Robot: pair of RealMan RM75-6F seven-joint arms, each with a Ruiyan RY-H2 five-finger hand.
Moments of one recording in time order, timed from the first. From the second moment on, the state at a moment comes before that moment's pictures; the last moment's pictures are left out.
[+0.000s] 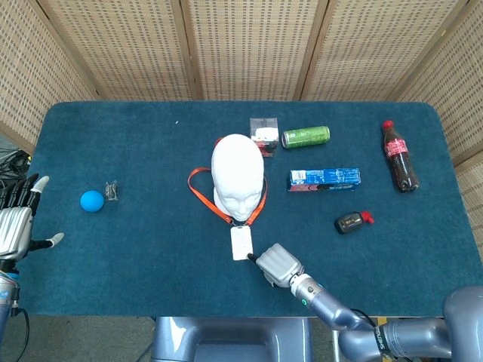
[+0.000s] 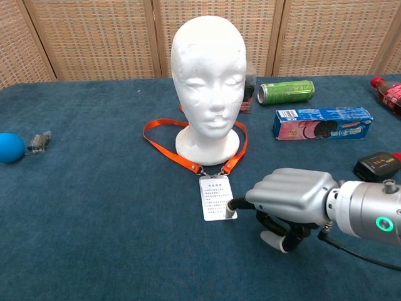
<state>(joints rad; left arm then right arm) -0.27 -1.05 -0.11 -1.78 1.21 1.36 0.22 0.83 -1.54 -0.04 -1.73 -0.98 0.81 -0.76</state>
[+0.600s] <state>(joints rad) -0.26 -1.05 -0.12 -1.78 1.22 1.35 0.23 0.86 -1.39 -0.17 -1.92 -1.14 0.74 -0.72</state>
